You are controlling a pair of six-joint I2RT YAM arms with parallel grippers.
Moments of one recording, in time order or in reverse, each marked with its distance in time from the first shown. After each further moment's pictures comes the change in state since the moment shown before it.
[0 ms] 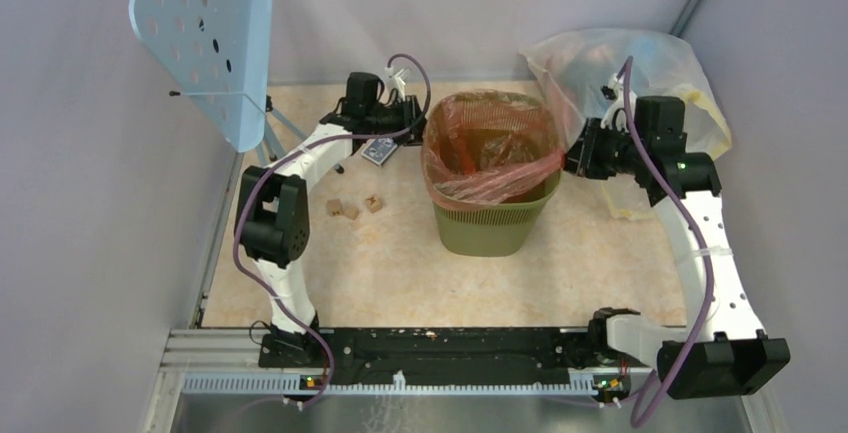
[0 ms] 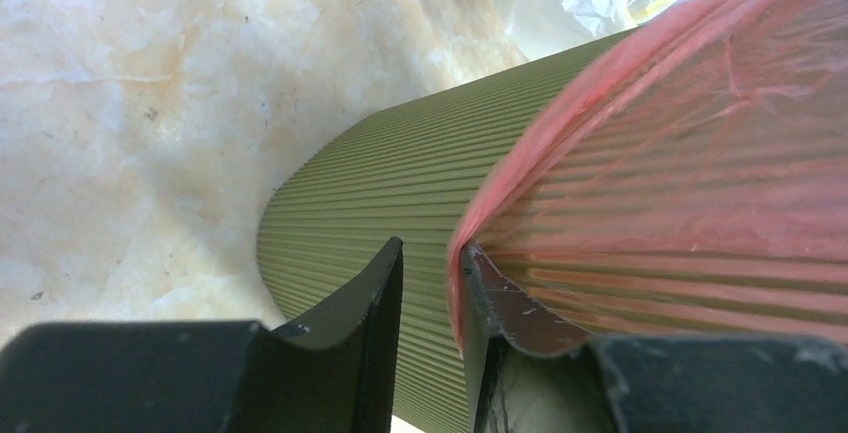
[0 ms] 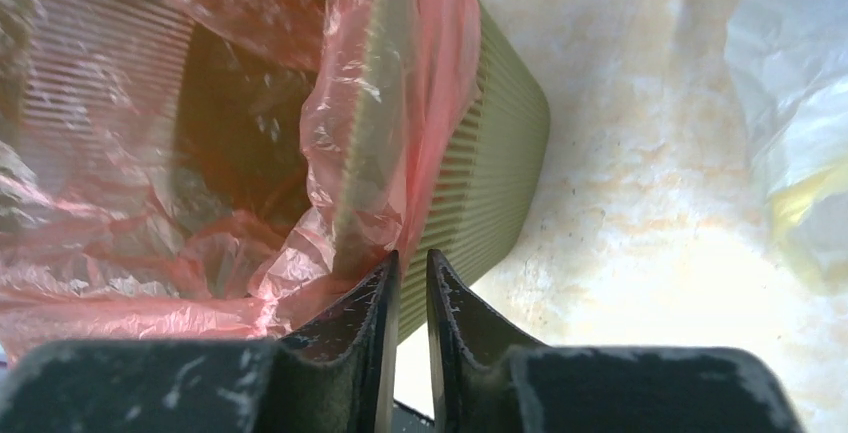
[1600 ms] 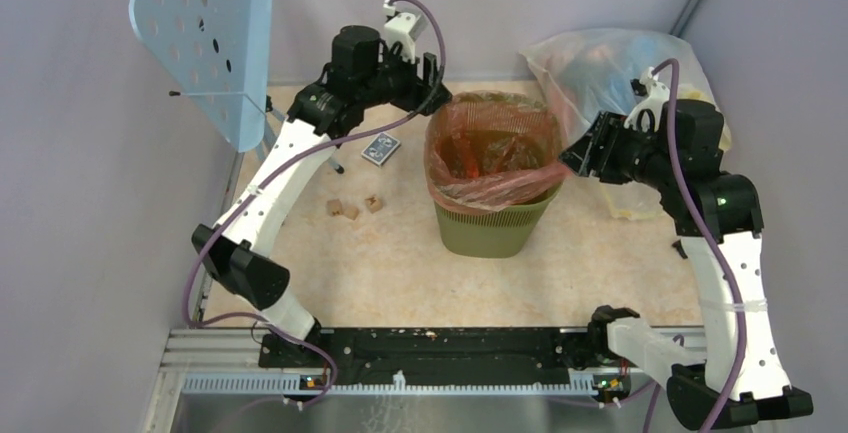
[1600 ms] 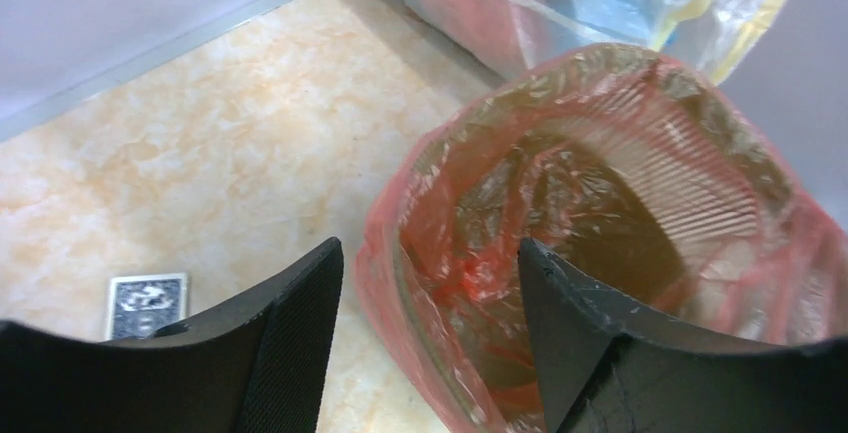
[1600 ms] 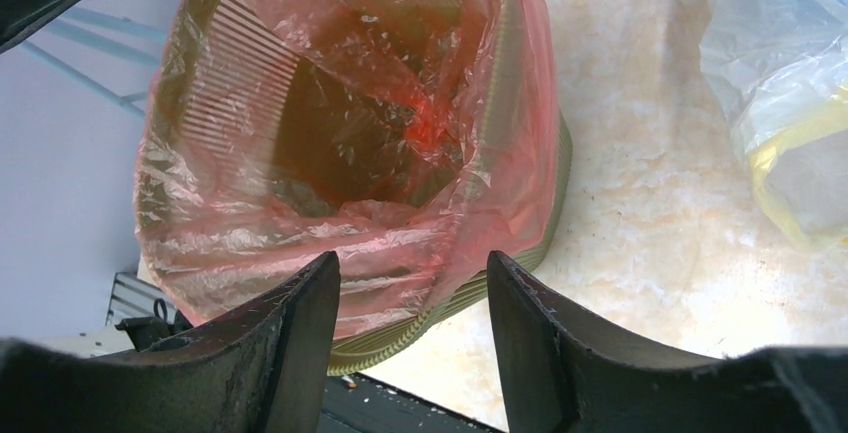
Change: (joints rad) left arm -0.175 -0.296 0.338 -0.407 -0.499 0.331; right arm 0.089 -0.145 0.154 -0.134 0.139 0.135
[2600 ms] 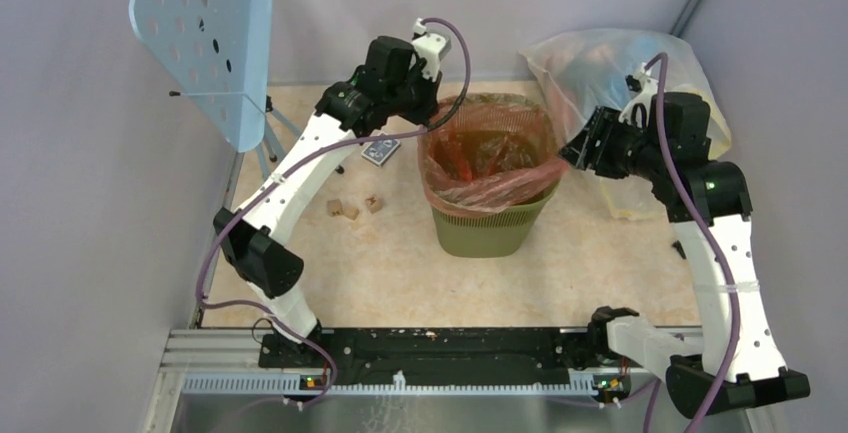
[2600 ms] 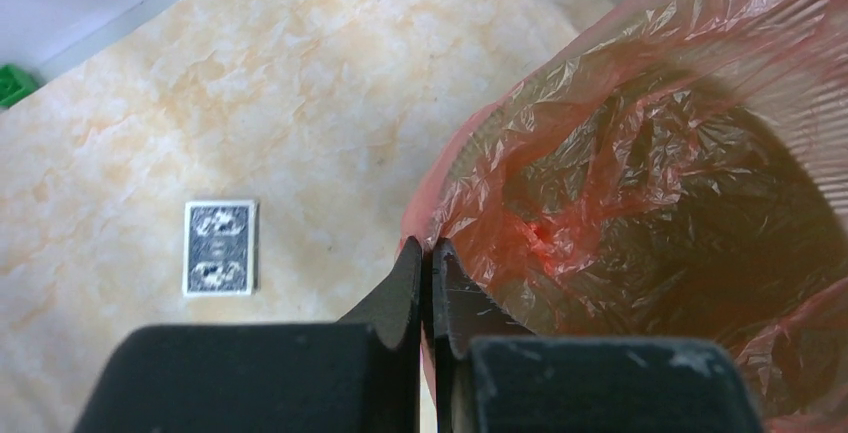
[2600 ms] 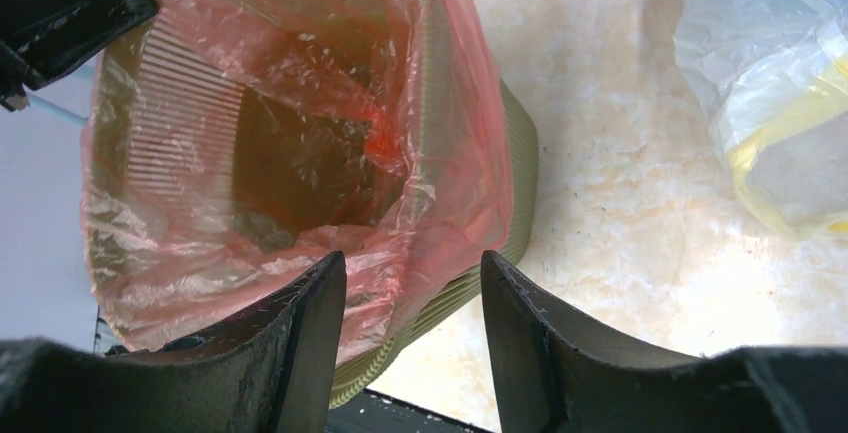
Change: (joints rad) left arm -0.095 0.143 0.114 -0.177 -0.236 0.159; right arm 0.006 0.041 -0.013 0.012 0.062 0.022
